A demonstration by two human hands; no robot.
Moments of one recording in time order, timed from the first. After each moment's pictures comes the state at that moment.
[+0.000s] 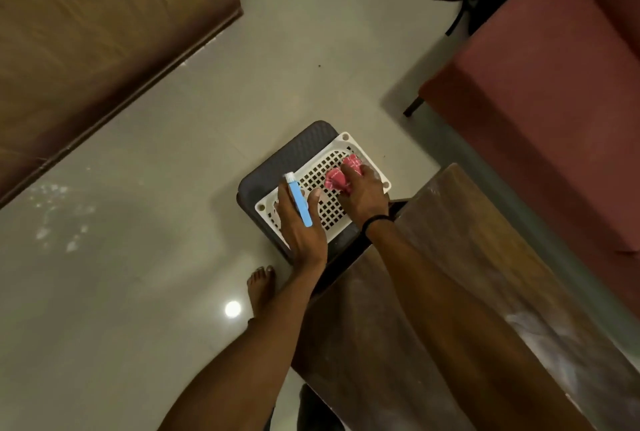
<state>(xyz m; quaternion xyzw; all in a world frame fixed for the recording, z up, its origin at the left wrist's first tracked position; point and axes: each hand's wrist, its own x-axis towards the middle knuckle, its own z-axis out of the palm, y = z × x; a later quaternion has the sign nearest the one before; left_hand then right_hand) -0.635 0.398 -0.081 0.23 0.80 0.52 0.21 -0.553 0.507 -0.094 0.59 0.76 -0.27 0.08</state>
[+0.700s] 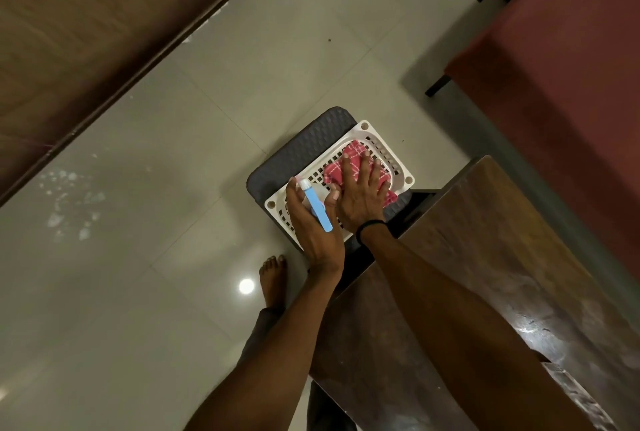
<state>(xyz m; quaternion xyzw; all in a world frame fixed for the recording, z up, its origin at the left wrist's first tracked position) -0.632 0.408 -0.109 0.24 0.83 0.49 0.12 -0.575 0.485 -0.169 0.57 0.77 -0.23 0.14</state>
